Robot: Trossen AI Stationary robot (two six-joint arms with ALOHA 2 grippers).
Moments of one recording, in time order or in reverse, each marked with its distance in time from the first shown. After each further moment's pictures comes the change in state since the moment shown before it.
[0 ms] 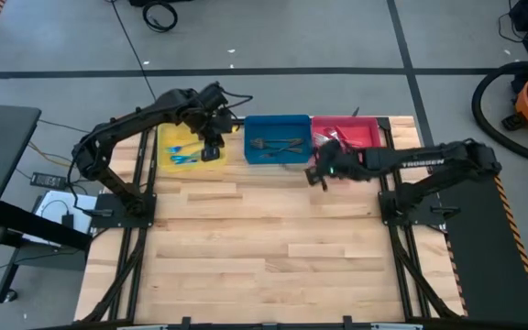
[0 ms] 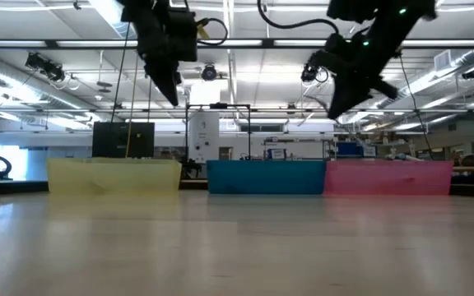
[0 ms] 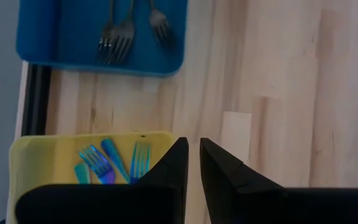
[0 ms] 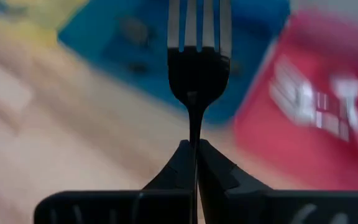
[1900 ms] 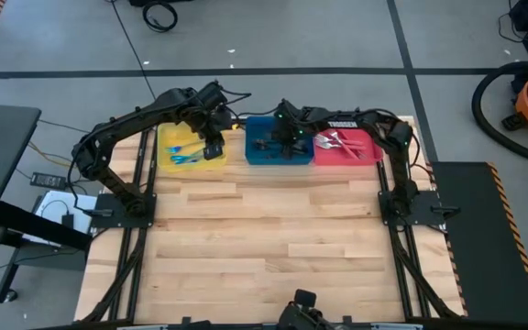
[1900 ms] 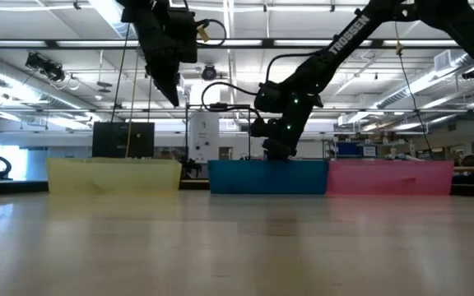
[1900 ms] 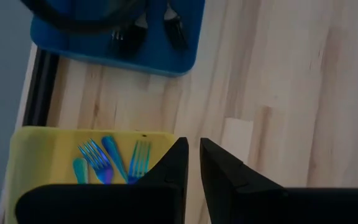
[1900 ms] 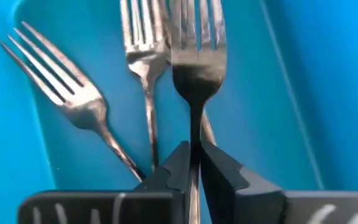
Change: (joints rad) left arm 0.009 0.000 0.000 0.017 -0.009 -0.086; right arm -0.468 0.801 0.542 0.148 -0.561 -1.103
